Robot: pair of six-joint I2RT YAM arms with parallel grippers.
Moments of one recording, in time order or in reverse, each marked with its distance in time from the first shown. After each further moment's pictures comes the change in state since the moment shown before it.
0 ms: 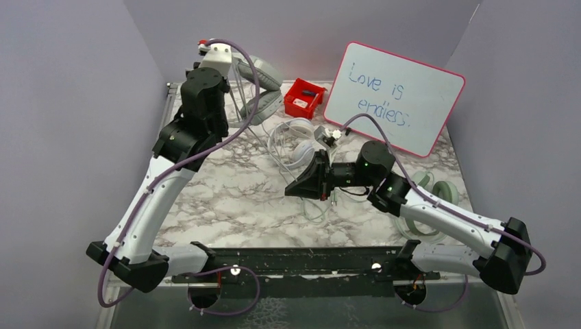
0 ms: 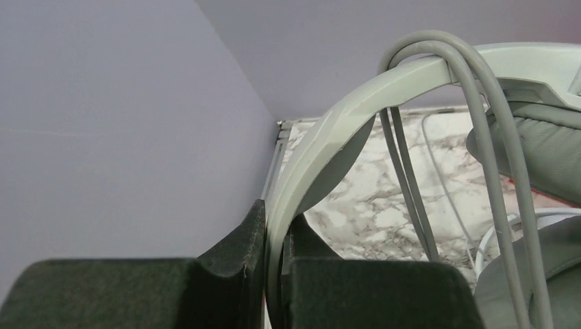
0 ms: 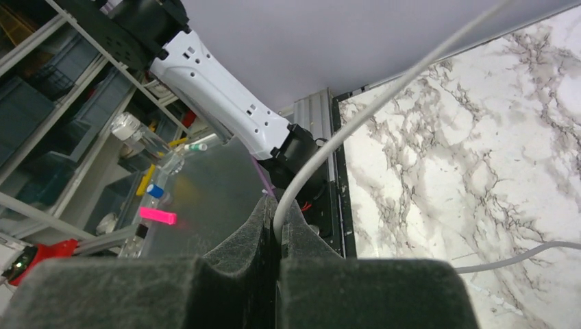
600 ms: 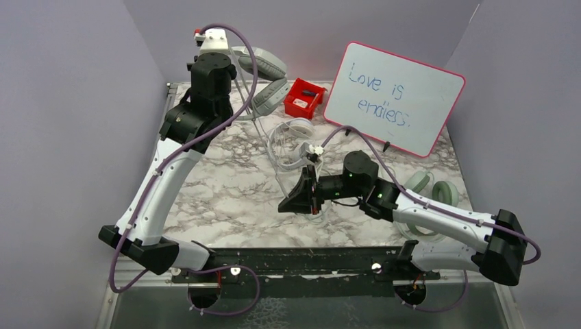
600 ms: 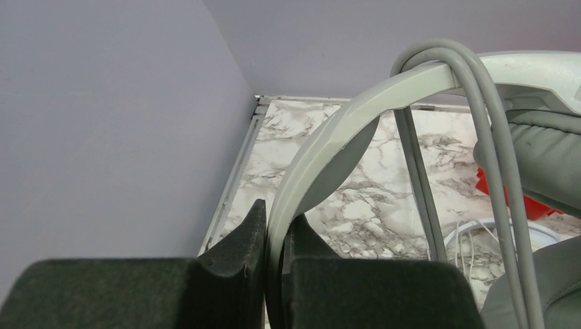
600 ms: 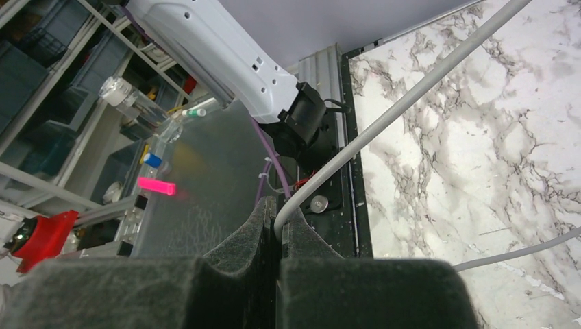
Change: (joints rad) left arm 0.036 0.141 0.137 -0.146 -0.017 -0.223; right arm 0.115 0.027 -0.018 -0.079 0.052 -0.051
